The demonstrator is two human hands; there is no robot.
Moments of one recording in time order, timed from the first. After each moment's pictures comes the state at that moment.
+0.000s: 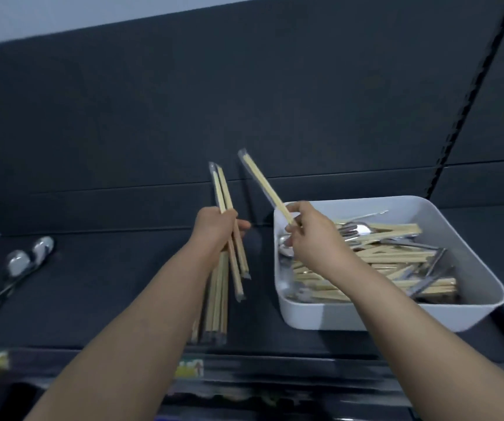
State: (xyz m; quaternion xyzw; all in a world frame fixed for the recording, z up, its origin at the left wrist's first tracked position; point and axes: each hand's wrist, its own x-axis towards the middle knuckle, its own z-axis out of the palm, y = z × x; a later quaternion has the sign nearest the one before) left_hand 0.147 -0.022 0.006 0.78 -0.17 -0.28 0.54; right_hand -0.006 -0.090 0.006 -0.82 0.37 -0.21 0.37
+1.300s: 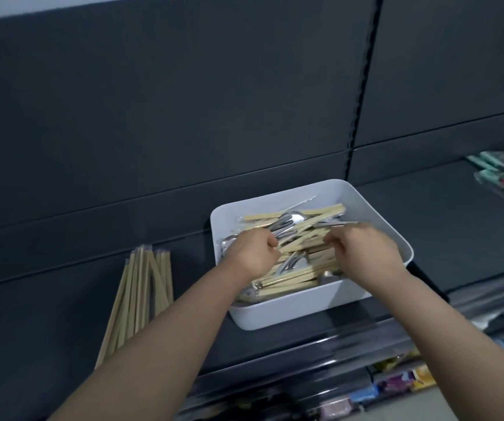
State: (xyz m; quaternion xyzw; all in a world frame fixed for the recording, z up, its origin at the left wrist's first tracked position) left_hand 0.050 -0.086 -0.035 0.77 -0.57 -0.22 0.16; right_hand -0.141 -0.130 -0.028 -0.84 0.53 -0.11 0.04
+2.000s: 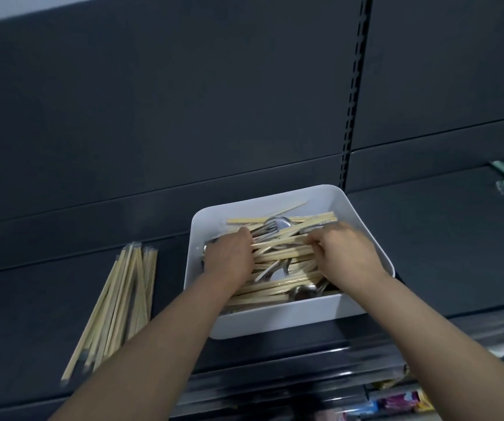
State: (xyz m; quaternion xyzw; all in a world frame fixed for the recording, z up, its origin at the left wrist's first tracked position) left_hand 0.032 -0.115 -0.055 0.85 -0.53 -0.02 0.03; right_hand -0.155 -0.177 -0.041 -0.88 0.45 -0.13 0.08
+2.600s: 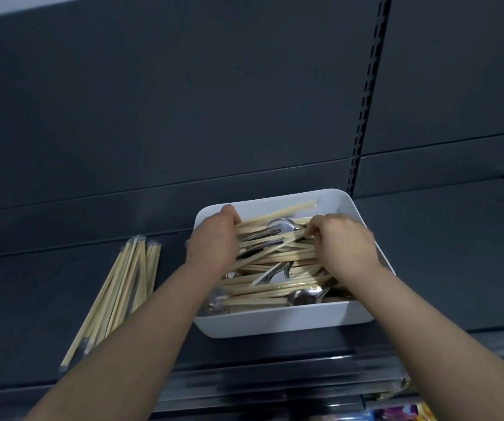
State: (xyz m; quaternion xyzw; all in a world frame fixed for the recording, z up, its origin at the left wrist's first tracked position) left_hand 0.048 -0.106 -0.026 0.86 -0.48 0.00 0.18; right_hand -0.141 -0.198 -0.036 -0.87 0.46 -0.15 0.06
